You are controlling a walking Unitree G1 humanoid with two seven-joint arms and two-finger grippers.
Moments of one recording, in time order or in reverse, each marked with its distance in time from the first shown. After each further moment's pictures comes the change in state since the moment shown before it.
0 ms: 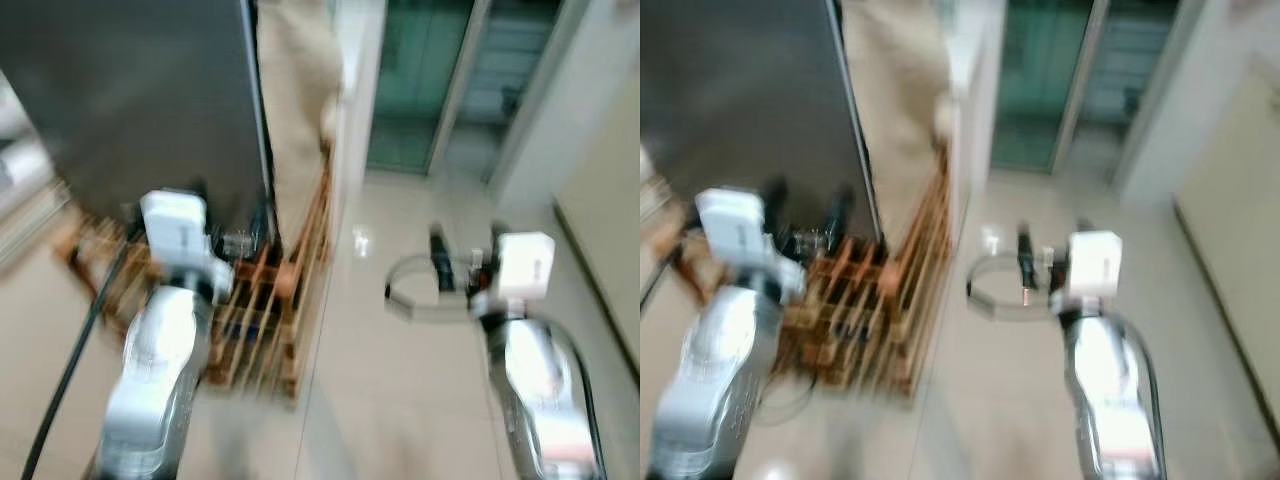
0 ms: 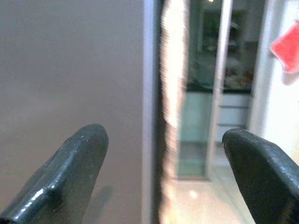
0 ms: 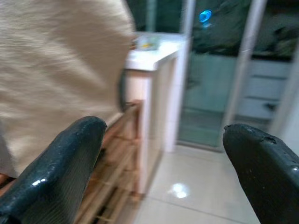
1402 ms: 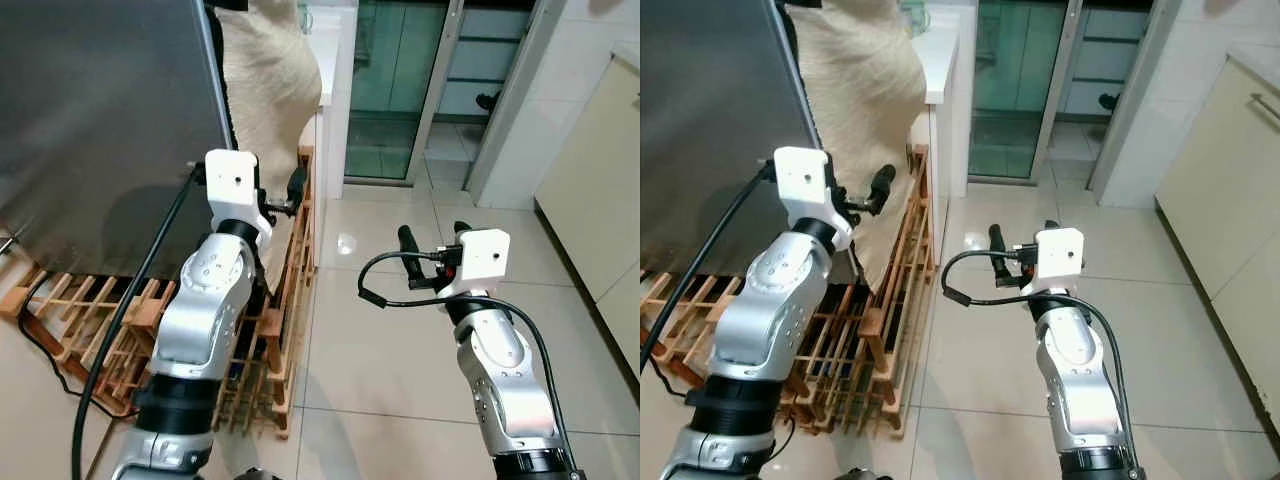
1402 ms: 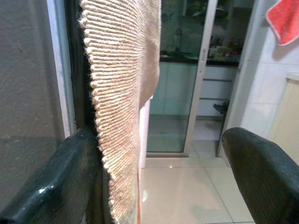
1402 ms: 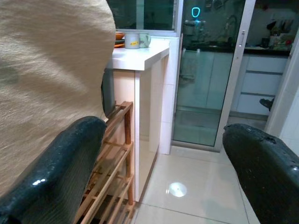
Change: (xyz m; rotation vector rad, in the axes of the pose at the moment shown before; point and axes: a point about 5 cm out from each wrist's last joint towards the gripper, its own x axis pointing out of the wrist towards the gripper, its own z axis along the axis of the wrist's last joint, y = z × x) left arm 0.062 -0.019 -0.022 -0.047 0.186 0.027; right arm 0.018 0.018 -0.009 0.018 0.018 0.062
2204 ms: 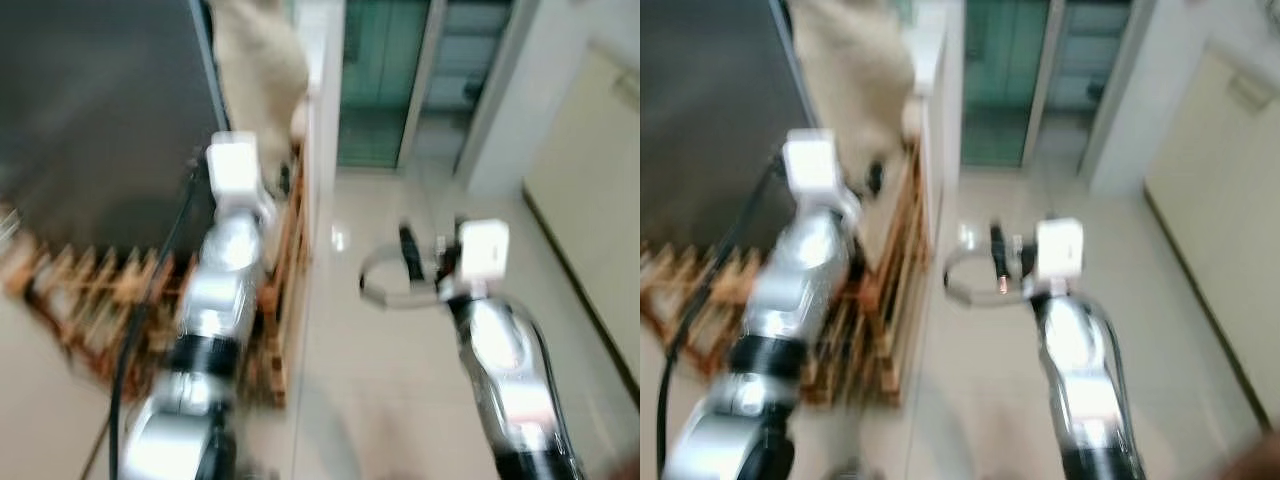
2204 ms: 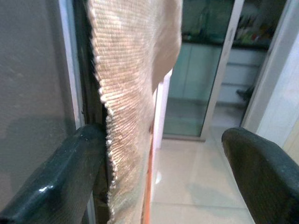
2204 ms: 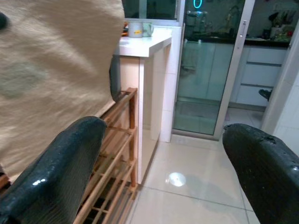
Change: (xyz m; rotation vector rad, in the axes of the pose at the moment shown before) left arm 0.044 -0.006 -0.016 0.011 0.060 0.126; right arm 0.006 0.003 -0.003 -0.005 0.014 0.024
